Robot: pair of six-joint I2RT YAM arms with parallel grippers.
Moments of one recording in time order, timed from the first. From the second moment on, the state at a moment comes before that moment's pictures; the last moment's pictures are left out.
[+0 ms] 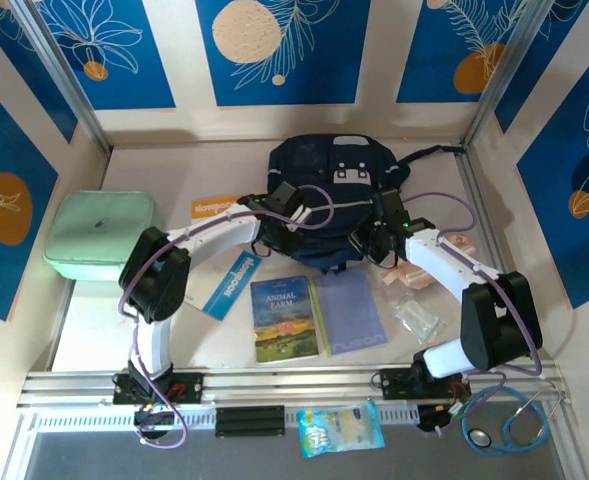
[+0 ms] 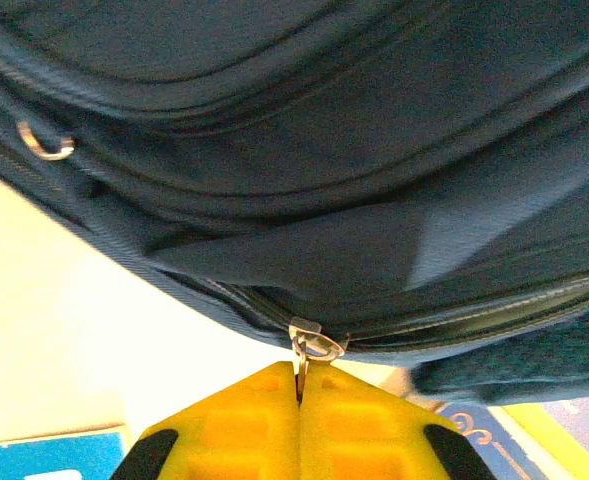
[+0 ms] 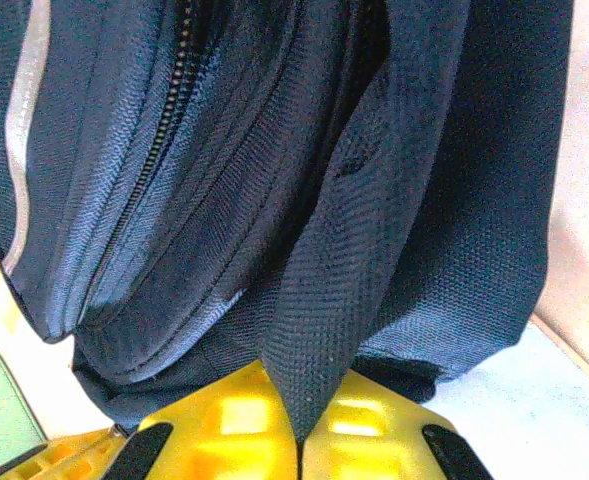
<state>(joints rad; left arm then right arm) -0.71 1.94 1.50 -0.76 0.05 -0.13 0.31 1.43 0.91 -0.47 -0.16 1.10</state>
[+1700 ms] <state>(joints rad) -0.43 2.29 1.88 -0.65 0.11 0.03 0.26 1.38 0.87 -0.43 -0.19 1.05</state>
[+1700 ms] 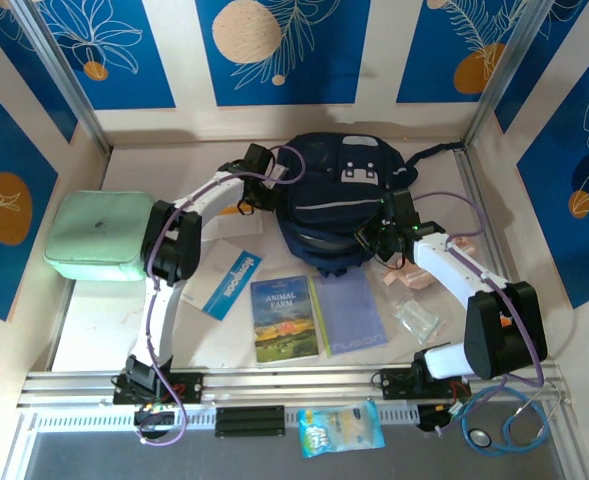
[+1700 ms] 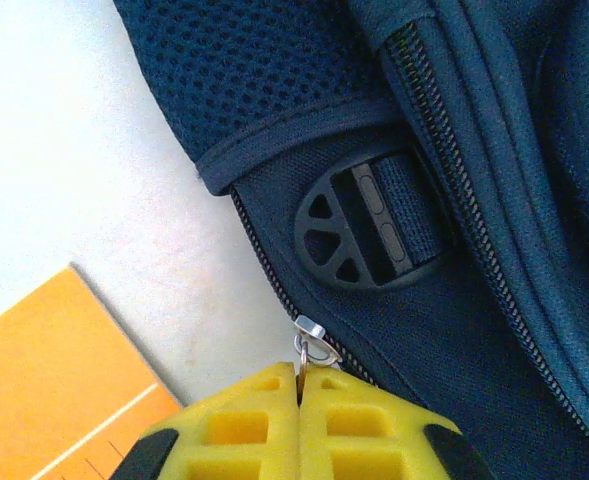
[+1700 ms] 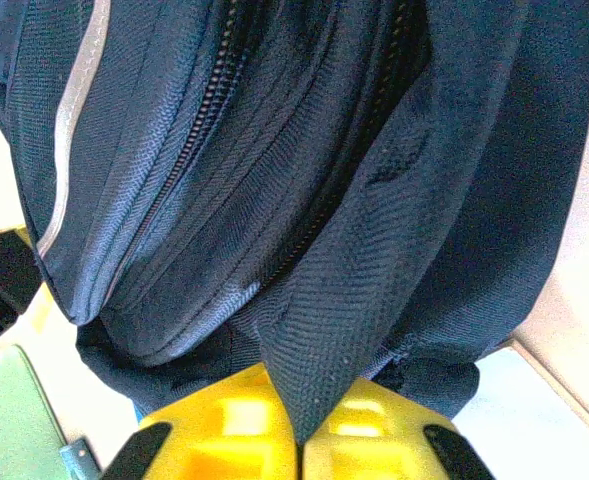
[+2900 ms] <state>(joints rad) -0.54 1.32 0.72 -0.47 0.29 -0.72 0.79 1.68 1.03 -0.62 -0.12 0.79</state>
